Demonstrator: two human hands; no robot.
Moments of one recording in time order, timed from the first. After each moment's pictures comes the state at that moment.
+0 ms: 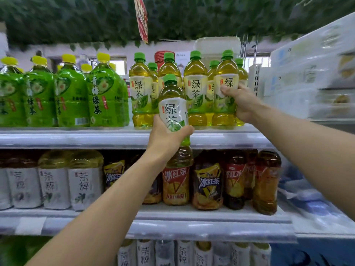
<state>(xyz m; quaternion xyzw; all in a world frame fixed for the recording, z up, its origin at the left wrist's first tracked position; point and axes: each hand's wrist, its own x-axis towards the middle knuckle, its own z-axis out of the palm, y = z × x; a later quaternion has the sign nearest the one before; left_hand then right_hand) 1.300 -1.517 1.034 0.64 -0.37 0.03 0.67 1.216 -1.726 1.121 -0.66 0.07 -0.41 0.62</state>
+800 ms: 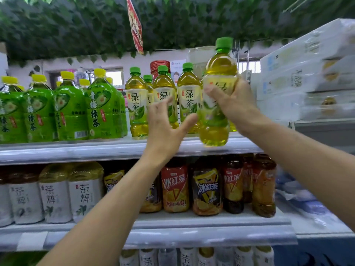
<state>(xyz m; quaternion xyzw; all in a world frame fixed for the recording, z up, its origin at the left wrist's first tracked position) 1.283 -1.513 1.065 0.66 -0.47 0.25 0.53 1.167 -1.634 1.117 -0.71 0.03 -0.55 0.44</state>
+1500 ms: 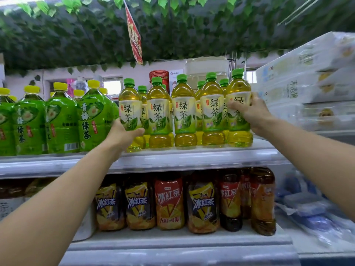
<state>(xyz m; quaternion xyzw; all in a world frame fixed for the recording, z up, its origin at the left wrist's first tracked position) 1.394 -1.500 1.097 0.70 -0.31 0.05 0.64 1.177 -1.766 1.130 -0.67 0.14 -0.53 0.50</state>
